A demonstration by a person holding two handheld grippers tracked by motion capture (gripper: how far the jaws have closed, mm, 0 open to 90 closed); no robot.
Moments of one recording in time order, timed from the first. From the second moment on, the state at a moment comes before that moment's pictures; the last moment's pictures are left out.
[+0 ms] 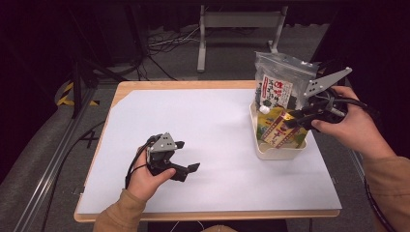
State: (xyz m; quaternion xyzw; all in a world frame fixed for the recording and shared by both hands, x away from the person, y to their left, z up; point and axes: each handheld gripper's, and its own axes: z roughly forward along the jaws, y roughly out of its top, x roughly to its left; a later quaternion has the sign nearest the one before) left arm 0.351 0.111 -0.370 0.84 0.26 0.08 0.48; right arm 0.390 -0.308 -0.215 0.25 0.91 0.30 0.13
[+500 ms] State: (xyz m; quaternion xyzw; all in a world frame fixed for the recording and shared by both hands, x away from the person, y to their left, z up) left arm 0.349 0.131 -0.370 0.83 0.28 0.09 0.48; right arm 0.402 -0.304 -0.223 0.18 0.94 0.25 0.14
